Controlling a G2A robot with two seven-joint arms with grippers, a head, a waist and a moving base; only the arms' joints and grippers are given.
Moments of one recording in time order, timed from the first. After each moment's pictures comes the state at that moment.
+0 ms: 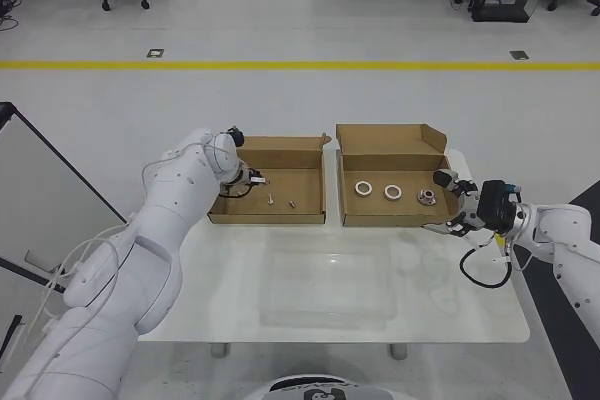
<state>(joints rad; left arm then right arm) 0.42 -1.47 -0.73 -0.38 0.57 0.09 -0.98 -1.30 -0.71 1.30 -1.37 -1.41 -1.01 -0.61</state>
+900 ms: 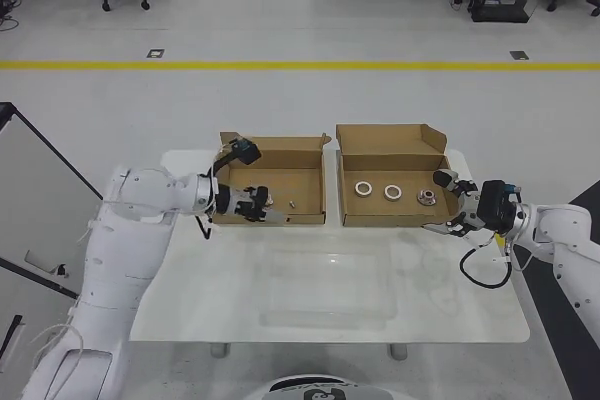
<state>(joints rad) 1.09 -1.18 -1.32 -1.61 0.19 -0.40 -1.43 -1.30 -0.71 1.30 -1.37 -1.41 -1.01 -0.61</state>
